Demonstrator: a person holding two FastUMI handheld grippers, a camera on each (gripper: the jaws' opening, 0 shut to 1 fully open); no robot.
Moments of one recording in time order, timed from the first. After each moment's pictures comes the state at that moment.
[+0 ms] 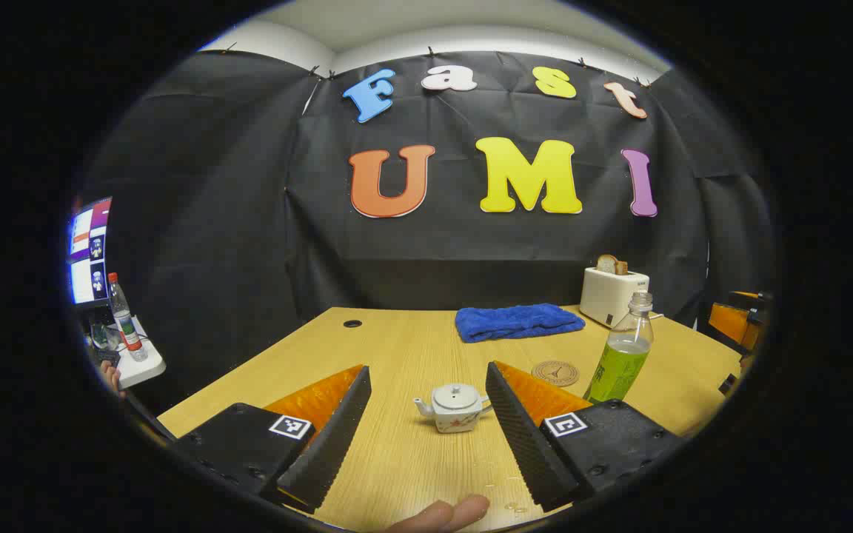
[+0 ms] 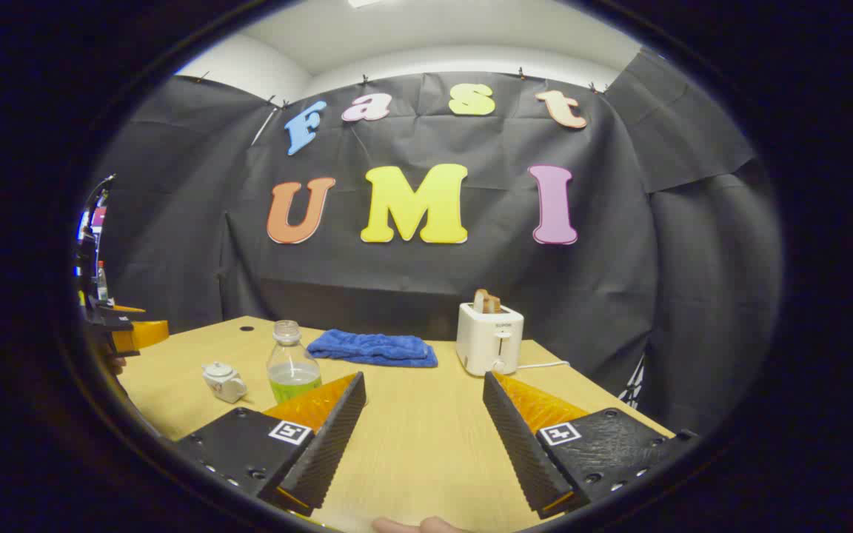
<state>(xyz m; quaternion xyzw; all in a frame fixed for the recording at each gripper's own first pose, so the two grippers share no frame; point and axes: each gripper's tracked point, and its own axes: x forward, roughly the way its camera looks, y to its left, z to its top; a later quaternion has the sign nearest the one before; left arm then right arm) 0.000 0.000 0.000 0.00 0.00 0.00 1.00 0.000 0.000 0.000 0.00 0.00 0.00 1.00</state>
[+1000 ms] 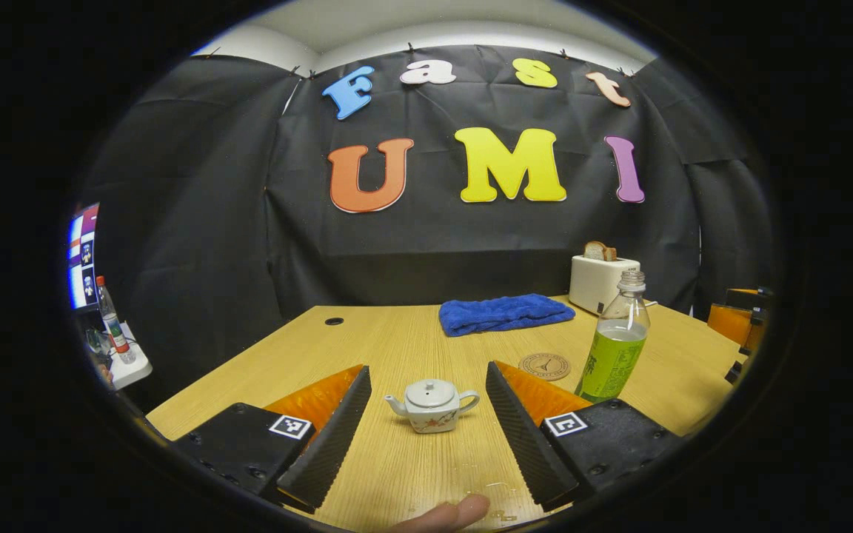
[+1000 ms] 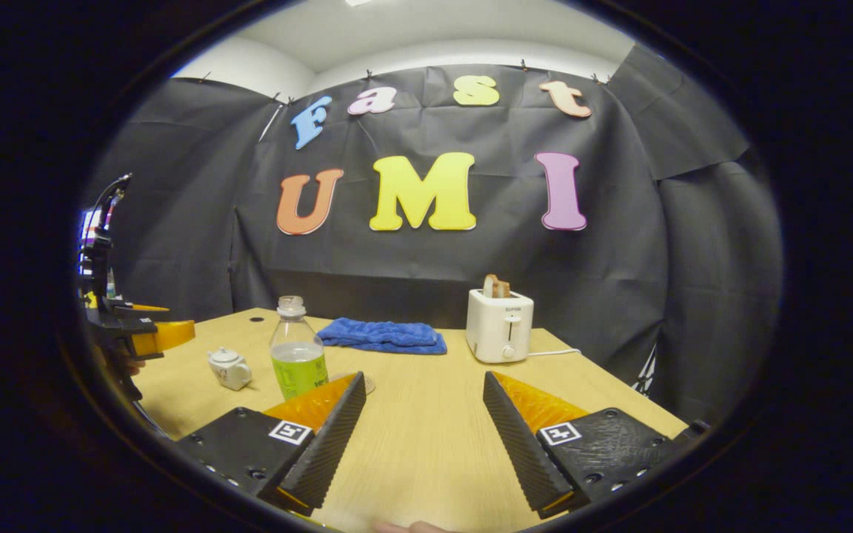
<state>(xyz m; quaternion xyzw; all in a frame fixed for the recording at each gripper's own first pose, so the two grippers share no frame) 0.023 -0.025 -0.016 0.01 0.00 -0.02 1.00 0.003 -0.002 -0.028 0.00 0.01 0.02 1.00</state>
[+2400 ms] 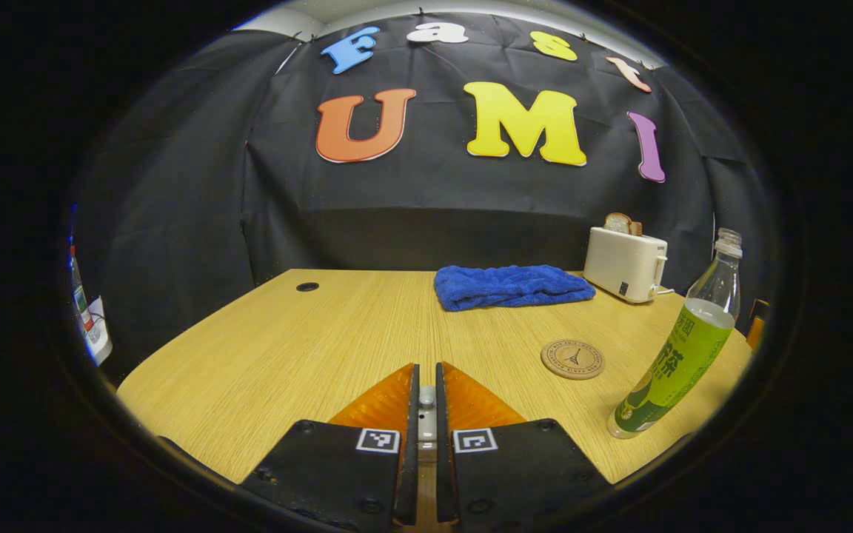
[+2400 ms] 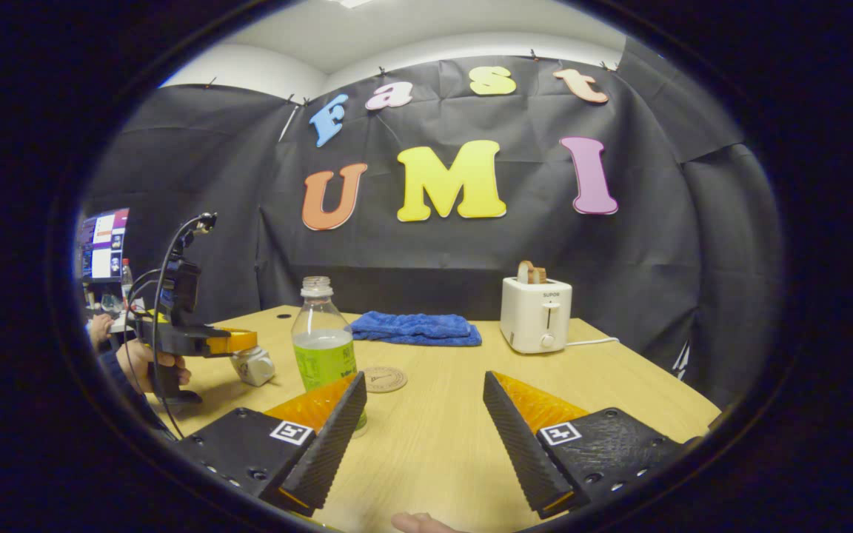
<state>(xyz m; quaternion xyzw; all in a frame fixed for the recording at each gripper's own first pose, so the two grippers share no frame) 0.116 -0.030 -0.063 0.00 0.06 -0.03 1.00 0.018 0.032 -0.053 0.01 0.03 0.08 1.00</state>
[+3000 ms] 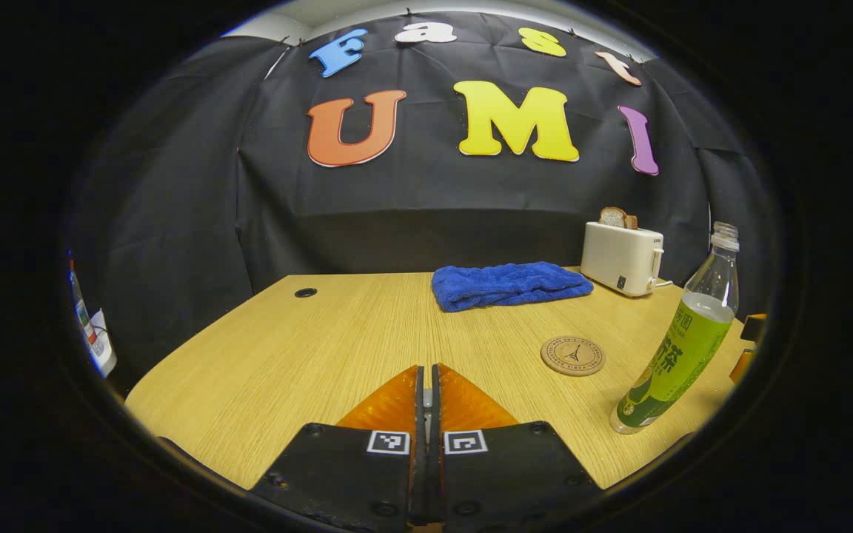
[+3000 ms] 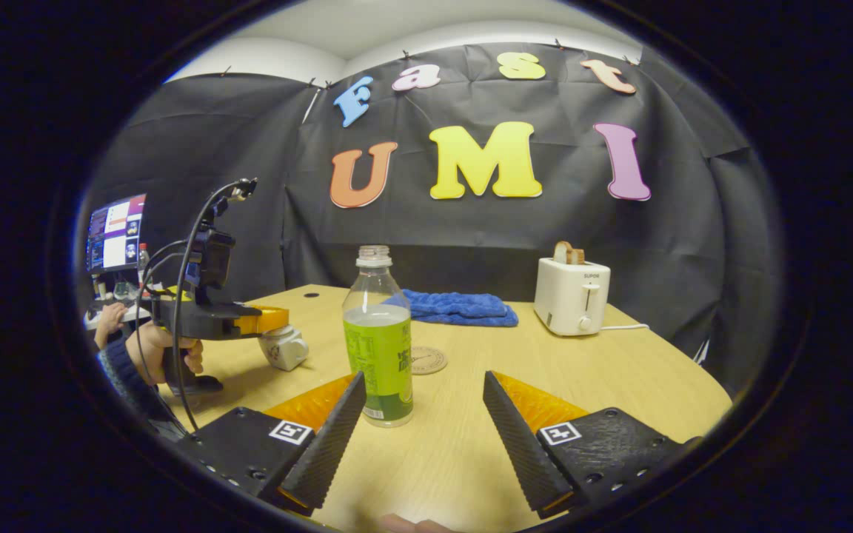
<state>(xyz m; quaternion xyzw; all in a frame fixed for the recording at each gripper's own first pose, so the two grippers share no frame) 0.110 -0.028 -0.051 0.02 0.05 -0.04 1.00 0.015 0.083 -0.075 0.00 0.07 0.13 0.99</state>
